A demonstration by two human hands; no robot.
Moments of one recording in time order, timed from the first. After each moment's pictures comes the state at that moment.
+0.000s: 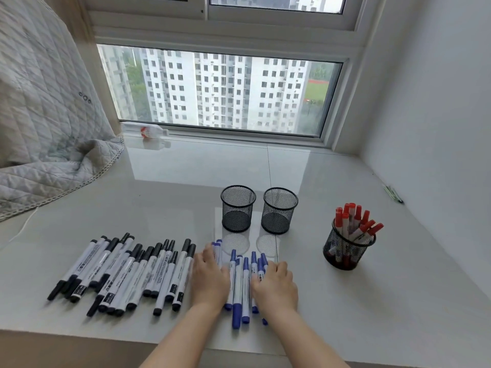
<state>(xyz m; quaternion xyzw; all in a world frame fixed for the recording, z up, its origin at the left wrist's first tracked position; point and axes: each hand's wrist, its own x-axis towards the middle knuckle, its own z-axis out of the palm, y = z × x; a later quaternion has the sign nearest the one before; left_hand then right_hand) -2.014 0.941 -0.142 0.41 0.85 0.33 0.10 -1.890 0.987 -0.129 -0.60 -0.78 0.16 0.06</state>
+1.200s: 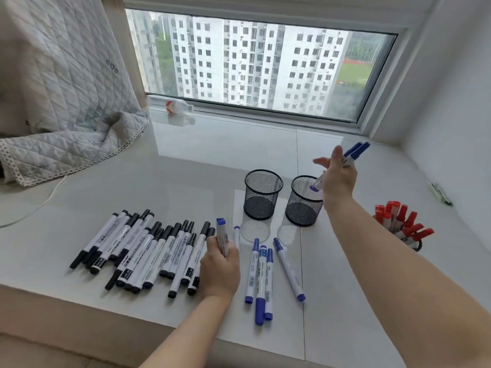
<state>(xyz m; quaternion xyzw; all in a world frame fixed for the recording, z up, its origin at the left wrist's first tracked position) -2.016 0.936 -0.140 0.28 0.80 0.52 0.09 -1.915 1.134 -0.013 -0.45 -0.49 0.47 0.58</state>
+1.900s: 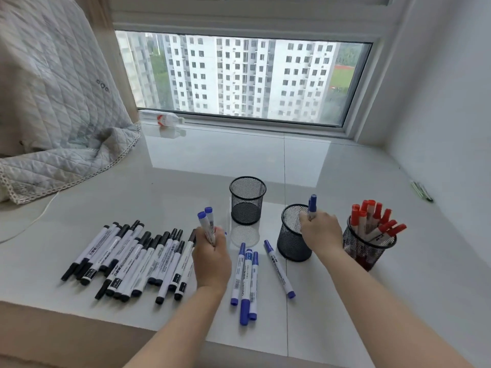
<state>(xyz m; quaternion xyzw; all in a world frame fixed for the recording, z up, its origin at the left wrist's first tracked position) -2.004 0.947 -0.100 0.26 0.72 0.64 0.09 -1.859 1.095 -0.073 -0.58 -0.75 0.19 0.25</state>
